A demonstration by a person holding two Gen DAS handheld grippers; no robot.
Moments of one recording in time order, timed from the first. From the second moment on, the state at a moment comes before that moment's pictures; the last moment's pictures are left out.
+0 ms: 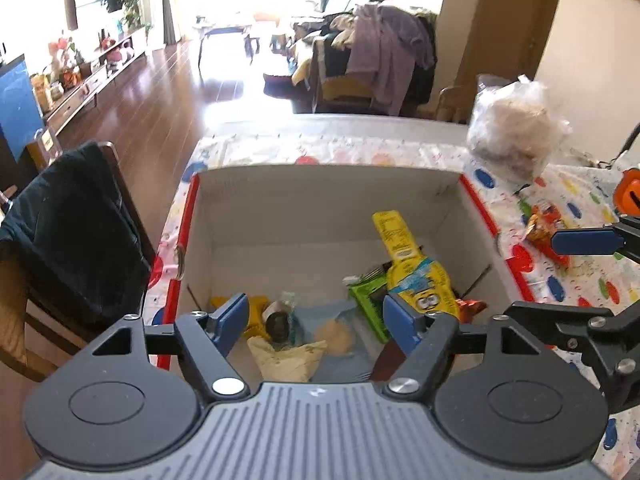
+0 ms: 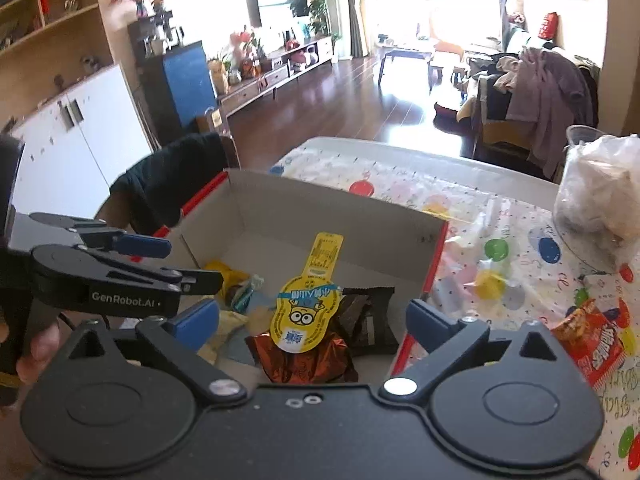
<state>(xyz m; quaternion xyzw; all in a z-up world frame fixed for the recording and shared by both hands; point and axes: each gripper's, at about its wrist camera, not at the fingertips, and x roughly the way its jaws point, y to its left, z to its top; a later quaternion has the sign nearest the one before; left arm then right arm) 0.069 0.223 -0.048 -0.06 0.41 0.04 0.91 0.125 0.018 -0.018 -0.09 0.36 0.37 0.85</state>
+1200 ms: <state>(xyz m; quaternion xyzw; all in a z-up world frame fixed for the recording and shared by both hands) 0.130 0.016 -0.026 -0.03 0.37 -0.08 0.92 0.155 -0.207 -0.012 -0.07 0.35 0.26 0.90</state>
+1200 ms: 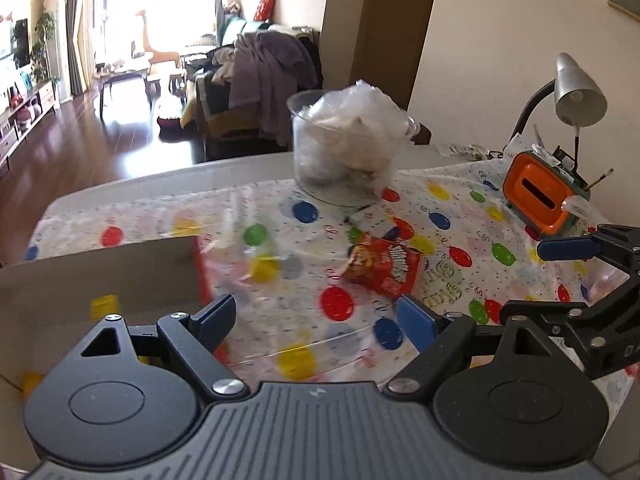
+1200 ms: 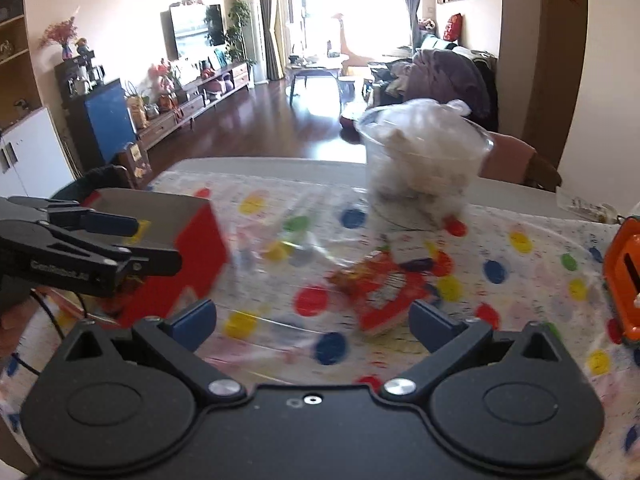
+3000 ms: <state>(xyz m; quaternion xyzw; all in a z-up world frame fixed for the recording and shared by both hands) 0.313 -0.095 -0.169 -0.14 0.52 0.09 0.84 0.410 -0.243 -0.132 -0.12 0.41 0.29 0.86</state>
